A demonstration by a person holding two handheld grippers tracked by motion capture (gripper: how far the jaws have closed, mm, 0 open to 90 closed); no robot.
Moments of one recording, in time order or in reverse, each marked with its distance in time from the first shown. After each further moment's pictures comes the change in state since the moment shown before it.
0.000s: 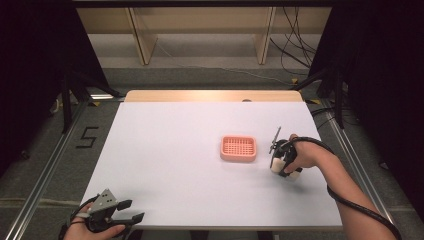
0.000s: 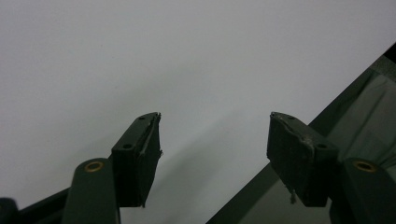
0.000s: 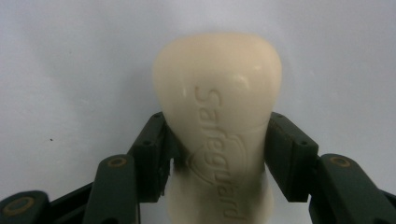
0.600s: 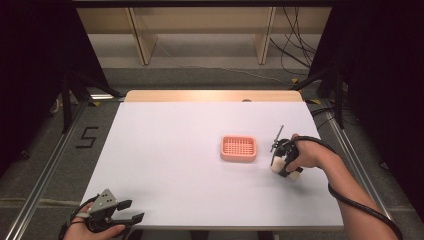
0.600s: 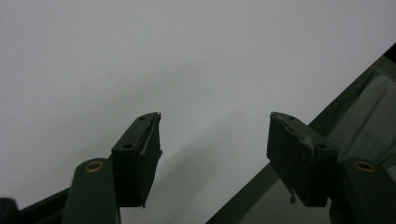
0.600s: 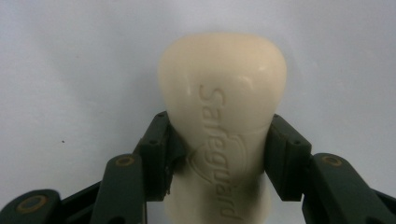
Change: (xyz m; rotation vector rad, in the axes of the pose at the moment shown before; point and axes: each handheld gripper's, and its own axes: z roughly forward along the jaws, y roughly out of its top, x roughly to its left) left arm -0.001 -0.001 0.001 -0.001 0.016 -0.021; right arm -0.002 -0.004 -0.001 -0.014 0.050 0.059
